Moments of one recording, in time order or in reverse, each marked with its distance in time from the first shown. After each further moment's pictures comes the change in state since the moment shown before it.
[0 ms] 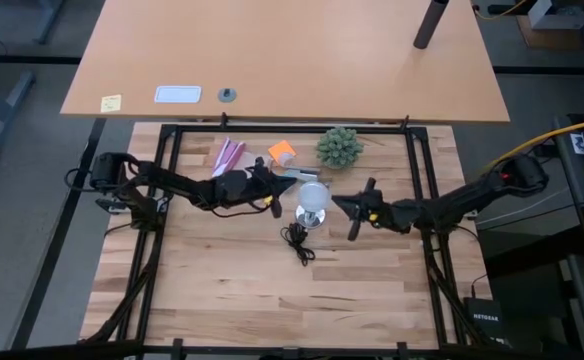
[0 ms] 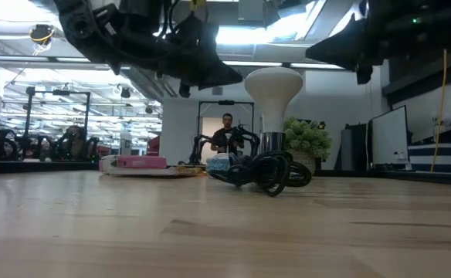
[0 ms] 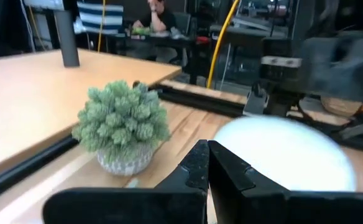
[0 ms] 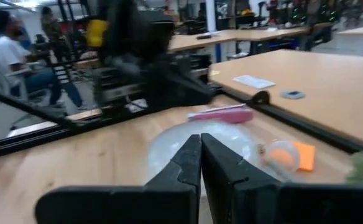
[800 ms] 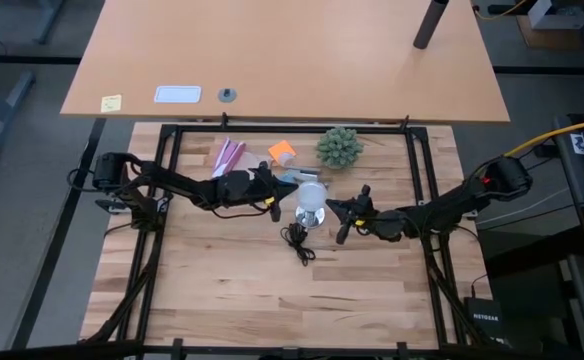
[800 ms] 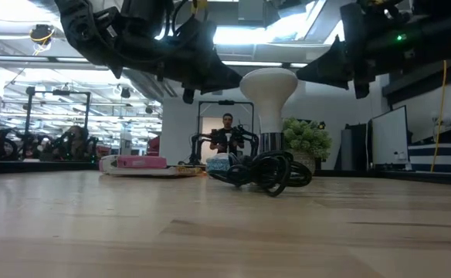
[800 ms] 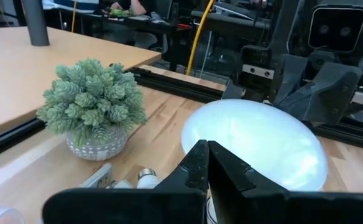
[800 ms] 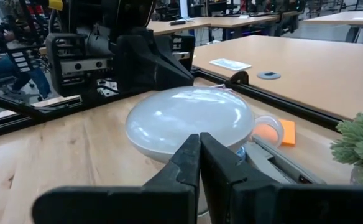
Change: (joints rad) left arm -0.006 0.025 0.003 -0.029 0.112 -0.071; right arm 0.031 0.226 0.050 0.045 0.142 0.085
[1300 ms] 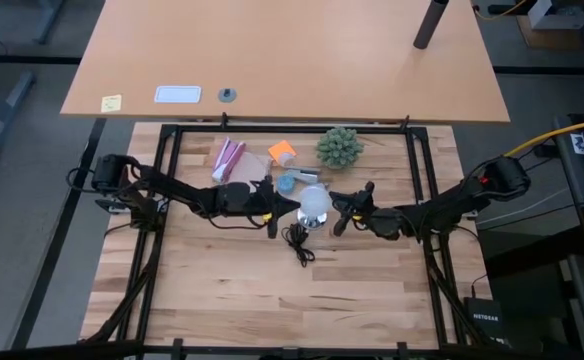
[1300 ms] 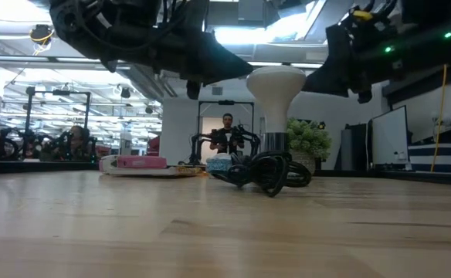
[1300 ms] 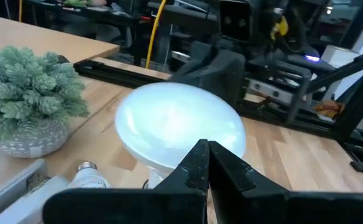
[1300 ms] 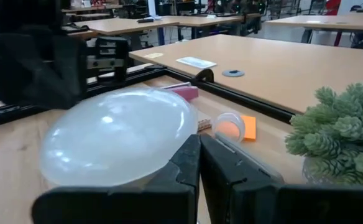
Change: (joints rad) left arm -0.081 0.000 0.002 -0.005 0.042 -0.034; right arm -0.024 0.008 0.001 -0.024 0.097 0.002
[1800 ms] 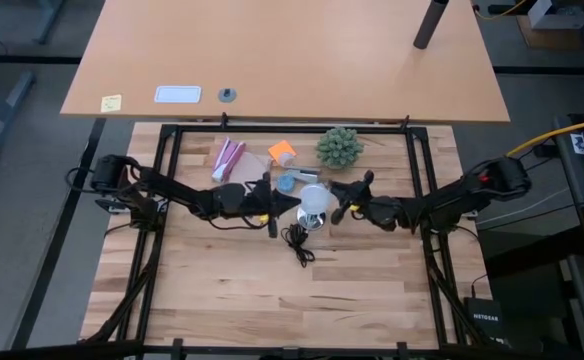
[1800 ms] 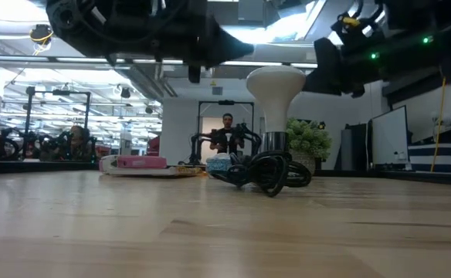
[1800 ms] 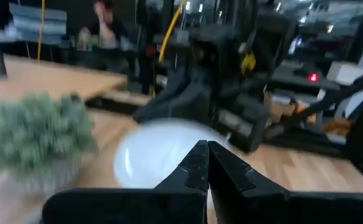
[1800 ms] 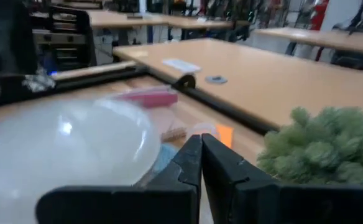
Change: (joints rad) left arm -0.024 -0.008 -0.003 0.114 -0.071 0.082; right arm -0.123 -0.012 0.000 0.017 -0.066 -0.142
